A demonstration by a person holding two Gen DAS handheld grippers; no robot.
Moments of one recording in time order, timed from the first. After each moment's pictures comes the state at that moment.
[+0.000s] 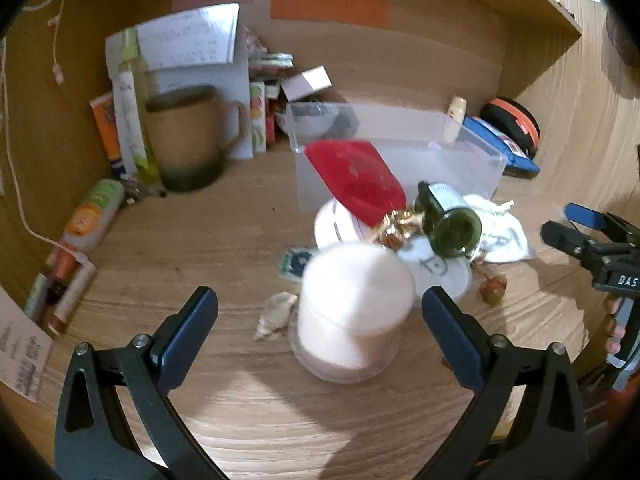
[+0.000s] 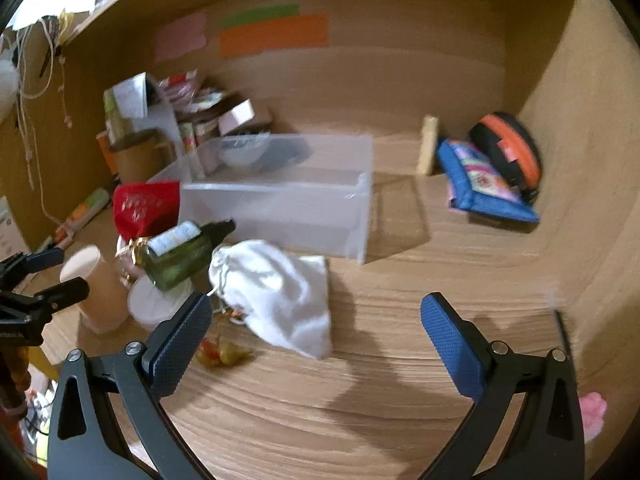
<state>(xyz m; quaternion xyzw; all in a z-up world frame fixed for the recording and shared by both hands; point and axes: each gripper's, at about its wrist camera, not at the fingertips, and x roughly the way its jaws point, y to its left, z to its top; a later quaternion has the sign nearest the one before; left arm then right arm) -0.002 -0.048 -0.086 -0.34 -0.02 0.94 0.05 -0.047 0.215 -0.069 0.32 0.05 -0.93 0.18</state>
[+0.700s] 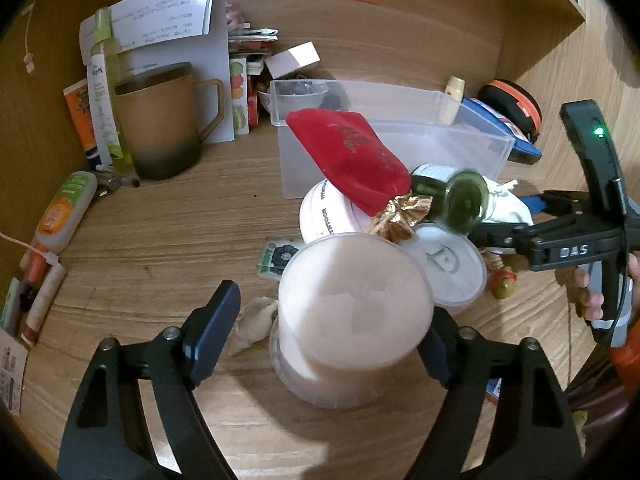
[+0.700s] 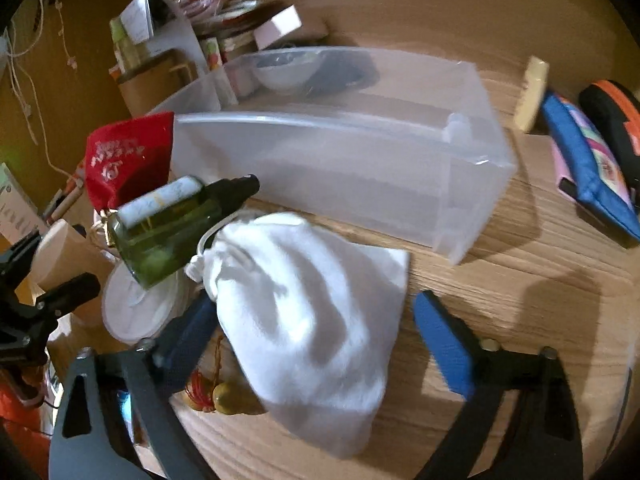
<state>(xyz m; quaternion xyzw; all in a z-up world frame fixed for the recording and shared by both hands) -0.026 -0.040 -0.103 -0.37 -0.01 0.93 0.06 -0.126 0.171 -0.114 0.45 0.09 -0.85 0.27</state>
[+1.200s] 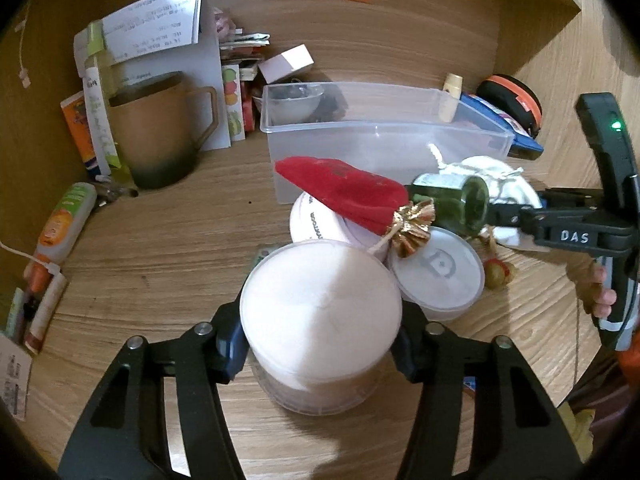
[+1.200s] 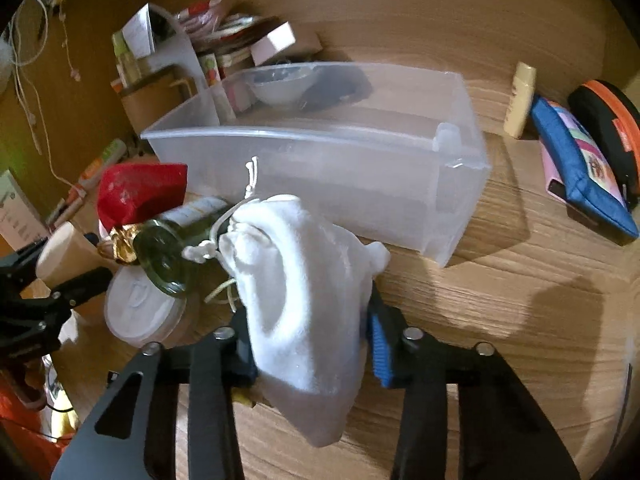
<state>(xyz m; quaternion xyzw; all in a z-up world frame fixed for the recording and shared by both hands) -0.027 -0.029 -0.101 -0.36 0.00 0.93 0.05 -0.112 0.189 -0.100 0.40 0.06 -0.87 0.26</state>
